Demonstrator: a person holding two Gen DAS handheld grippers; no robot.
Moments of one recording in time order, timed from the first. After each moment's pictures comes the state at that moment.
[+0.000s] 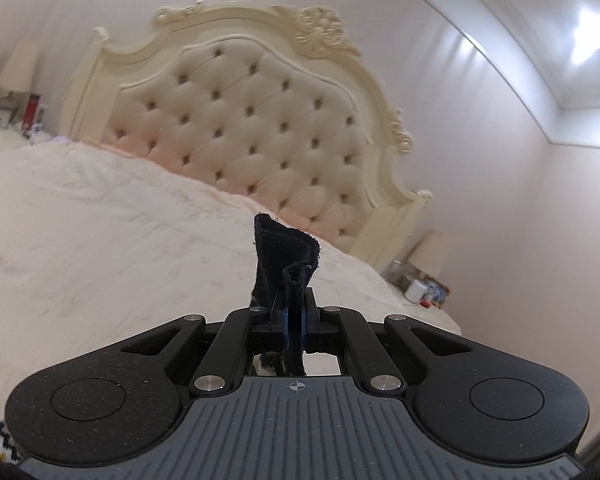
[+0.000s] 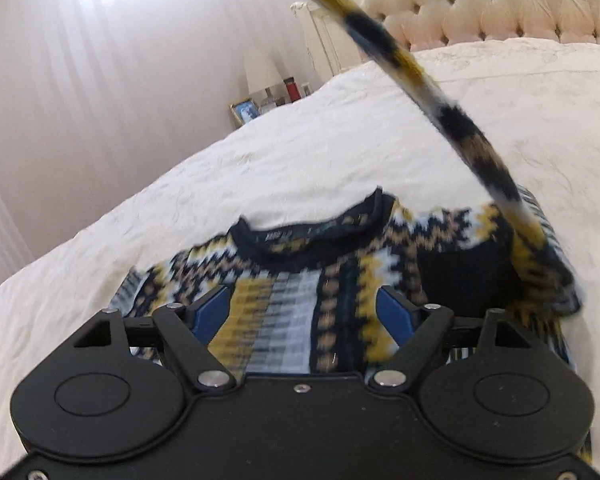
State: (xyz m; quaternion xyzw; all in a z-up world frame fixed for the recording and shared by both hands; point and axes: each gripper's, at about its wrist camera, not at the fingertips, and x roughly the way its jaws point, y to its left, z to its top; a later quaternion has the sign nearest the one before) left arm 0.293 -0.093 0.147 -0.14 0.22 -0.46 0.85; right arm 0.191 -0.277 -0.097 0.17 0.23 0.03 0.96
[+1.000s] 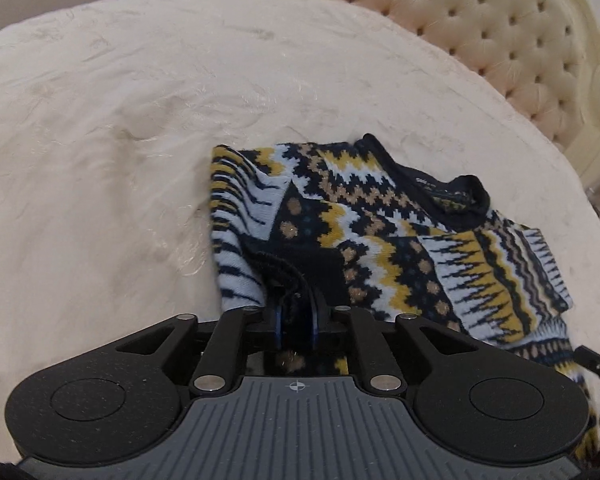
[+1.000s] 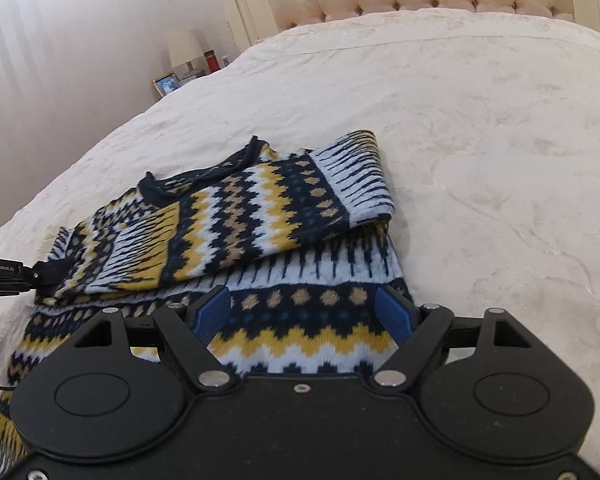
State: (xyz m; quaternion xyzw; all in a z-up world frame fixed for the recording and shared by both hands) left arm 0.314 0.073 -0.134 -0.09 0.41 -0.21 0.88; right arm 0.095 -0.320 -0.112 0.17 0.30 -0.06 0.94
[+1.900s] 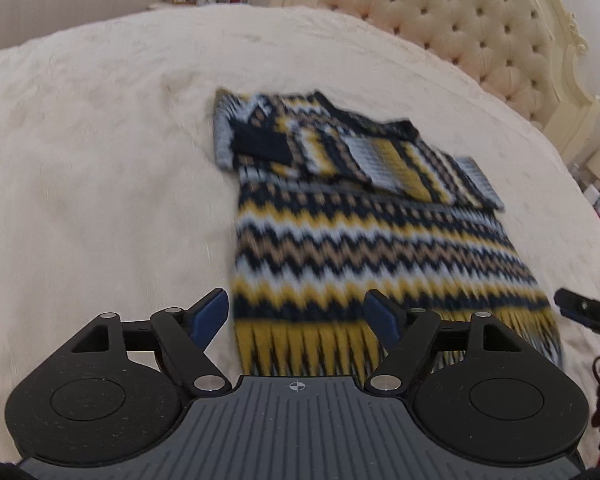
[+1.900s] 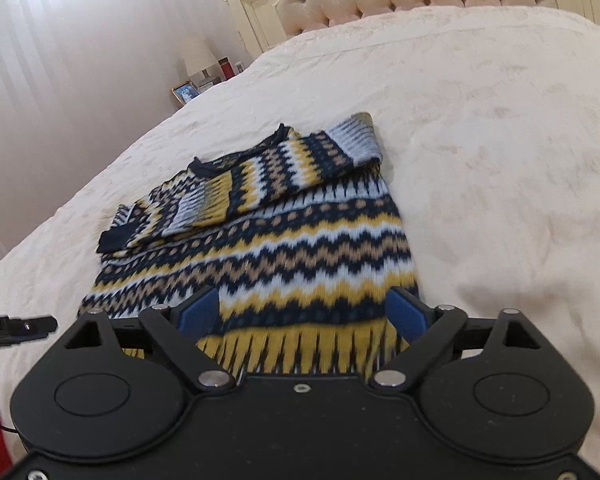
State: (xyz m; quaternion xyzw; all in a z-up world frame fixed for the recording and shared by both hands) left arm 0.115 0.081 -0.110 -0.07 0.41 -0.20 0.89; right arm -0.020 -0.291 -0.096 0.21 0.30 -0.04 0.93
